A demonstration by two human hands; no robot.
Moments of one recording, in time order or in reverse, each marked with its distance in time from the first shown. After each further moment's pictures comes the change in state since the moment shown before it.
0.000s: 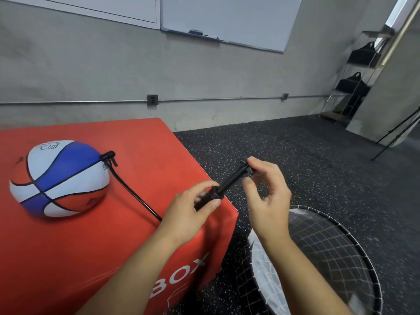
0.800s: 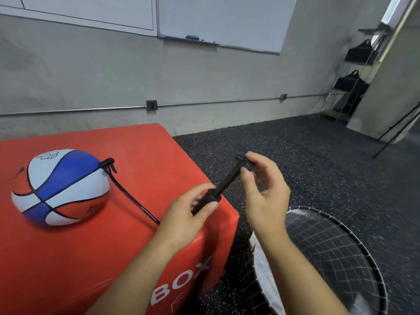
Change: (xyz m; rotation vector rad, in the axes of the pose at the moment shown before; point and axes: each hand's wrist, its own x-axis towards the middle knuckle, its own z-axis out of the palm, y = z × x) left_hand -0.004 0.003 -0.005 -0.015 0.008 0.017; right_hand 0.010 -0.011 0.010 0.094 0.071 0.056
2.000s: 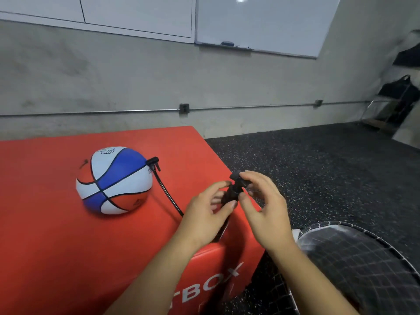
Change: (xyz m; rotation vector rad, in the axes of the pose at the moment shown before) left_hand -0.003 -0.006 -0.034 -0.074 0.116 -0.046; right_hand -0.027 0.011 0.046 -0.062 -0.385 -0.031
